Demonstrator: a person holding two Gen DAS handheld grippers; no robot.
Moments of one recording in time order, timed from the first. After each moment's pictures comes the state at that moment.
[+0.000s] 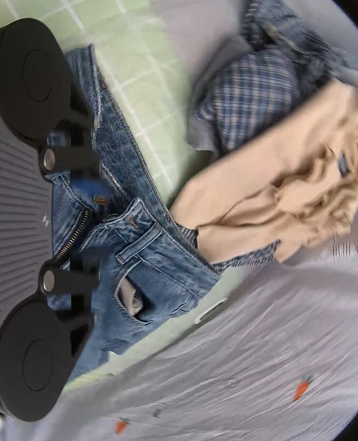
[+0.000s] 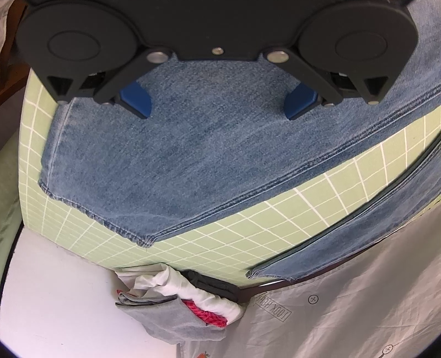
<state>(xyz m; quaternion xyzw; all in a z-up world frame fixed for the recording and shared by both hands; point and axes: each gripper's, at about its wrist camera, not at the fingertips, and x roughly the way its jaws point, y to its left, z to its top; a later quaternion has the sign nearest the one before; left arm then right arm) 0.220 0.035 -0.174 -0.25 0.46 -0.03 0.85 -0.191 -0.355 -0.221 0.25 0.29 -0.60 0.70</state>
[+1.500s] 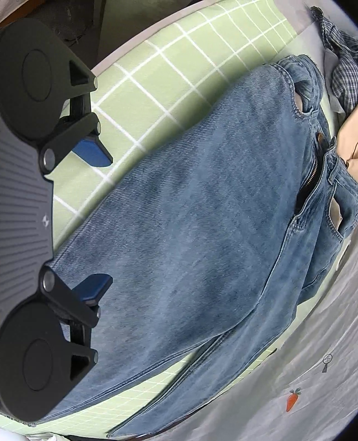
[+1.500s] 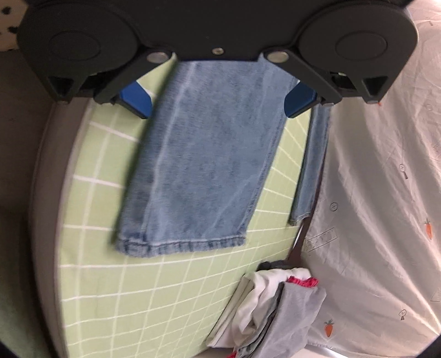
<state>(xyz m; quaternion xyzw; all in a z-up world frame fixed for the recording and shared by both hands) -0.018 -0.099 -0.187 -0.14 0.57 -0.07 0.80 -0.428 -0.437 -0.226 0.62 0.08 -0.41 0.66</state>
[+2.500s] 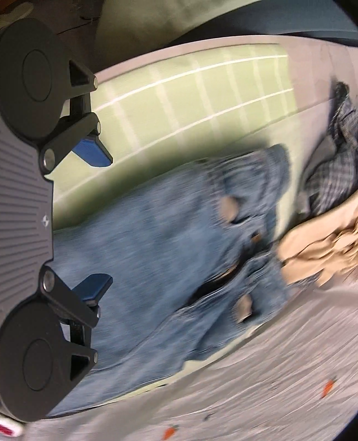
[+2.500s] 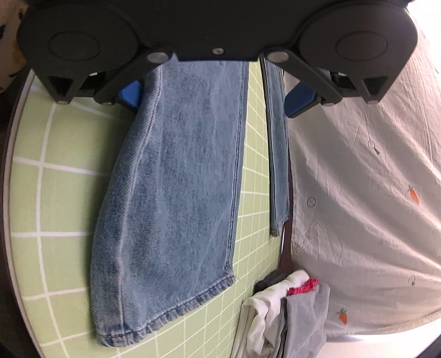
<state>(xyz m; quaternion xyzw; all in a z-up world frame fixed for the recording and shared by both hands) 0.046 0.018 -0.193 -0.29 0.49 0.04 0.82 -0.386 -0.417 -0.246 0.71 -0.01 -0.35 0.61</state>
